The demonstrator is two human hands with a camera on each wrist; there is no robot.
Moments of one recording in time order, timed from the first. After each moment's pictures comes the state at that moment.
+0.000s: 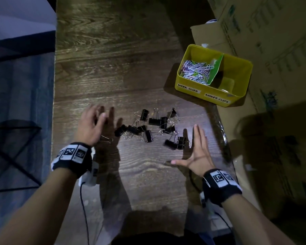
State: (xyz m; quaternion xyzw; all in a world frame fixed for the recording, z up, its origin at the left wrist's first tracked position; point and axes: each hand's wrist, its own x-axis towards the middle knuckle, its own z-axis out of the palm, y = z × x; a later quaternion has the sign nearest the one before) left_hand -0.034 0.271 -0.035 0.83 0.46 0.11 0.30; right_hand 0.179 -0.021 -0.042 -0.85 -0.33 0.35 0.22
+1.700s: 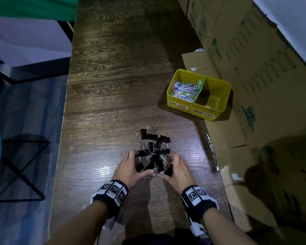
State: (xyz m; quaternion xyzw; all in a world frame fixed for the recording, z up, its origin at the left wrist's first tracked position) left_hand 0.000 0.110 -0.016 0.84 0.43 -0.08 0.33; right_hand 0.145 -0.030 -0.032 -0.85 -0.38 0.33 0.18
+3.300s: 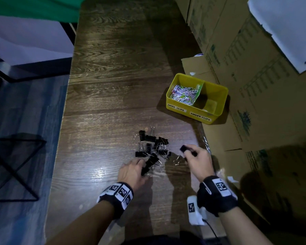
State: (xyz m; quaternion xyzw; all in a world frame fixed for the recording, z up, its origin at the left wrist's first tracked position) left_hand 0.007 0.094 -0.032 0.92 0.34 -0.12 0.18; right_hand 0.198 -0.031 0.038 -0.83 -0.15 0.34 0.42
